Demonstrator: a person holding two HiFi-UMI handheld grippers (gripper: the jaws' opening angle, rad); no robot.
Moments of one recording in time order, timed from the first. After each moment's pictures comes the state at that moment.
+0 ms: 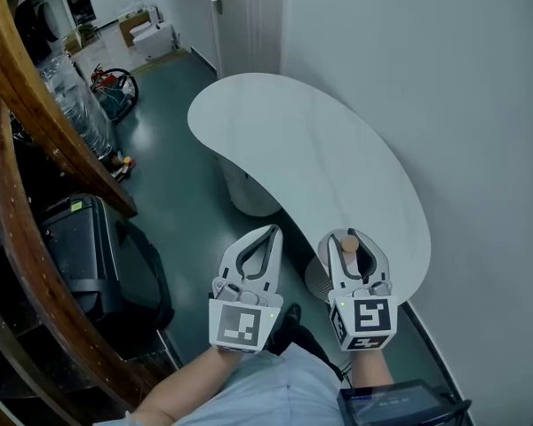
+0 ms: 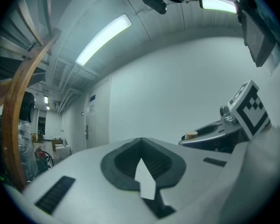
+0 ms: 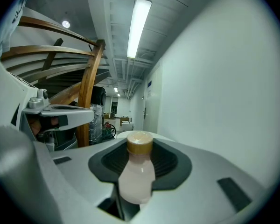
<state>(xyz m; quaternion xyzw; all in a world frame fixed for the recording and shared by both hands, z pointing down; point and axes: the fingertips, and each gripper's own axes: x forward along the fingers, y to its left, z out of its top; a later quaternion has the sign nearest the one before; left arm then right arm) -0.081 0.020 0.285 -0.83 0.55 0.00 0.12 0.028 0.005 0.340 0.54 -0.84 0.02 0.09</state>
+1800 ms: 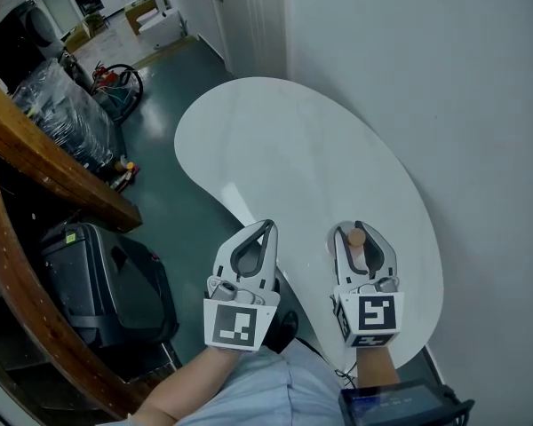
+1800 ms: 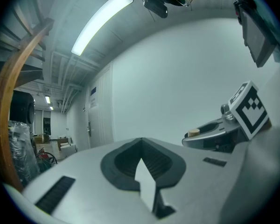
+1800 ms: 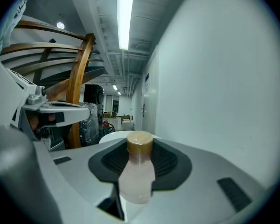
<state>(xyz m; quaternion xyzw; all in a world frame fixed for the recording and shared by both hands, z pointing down) -0.078 -0.146 0.298 -0.80 0.59 -0.02 0.06 0.044 -0.167 0.355 0.52 -0.85 0.04 0.10</state>
